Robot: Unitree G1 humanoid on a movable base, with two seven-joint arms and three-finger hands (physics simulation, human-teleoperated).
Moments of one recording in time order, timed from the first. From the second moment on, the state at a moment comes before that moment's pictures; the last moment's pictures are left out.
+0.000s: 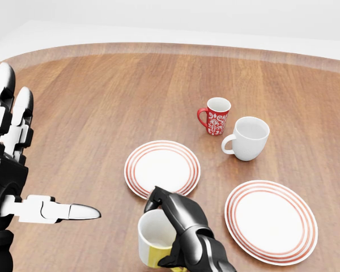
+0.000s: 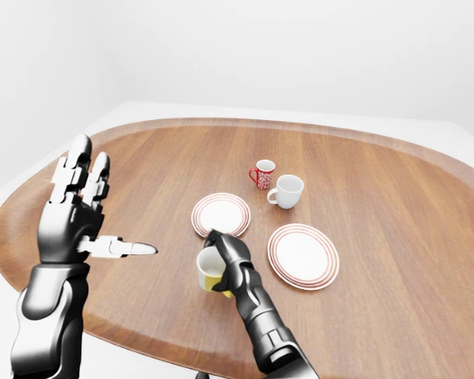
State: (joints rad) left arm -0.03 0.08 0.15 -0.55 0.01 0.09 -0.19; right arm -0.37 0.11 0.20 0.73 -0.81 0.01 -0.05
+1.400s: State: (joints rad) left arm -0.02 0.07 0.14 -0.52 0.02 0.09 -0.19; right arm -0.49 -0.26 -0.05 0.72 -0.58 0.02 0.06
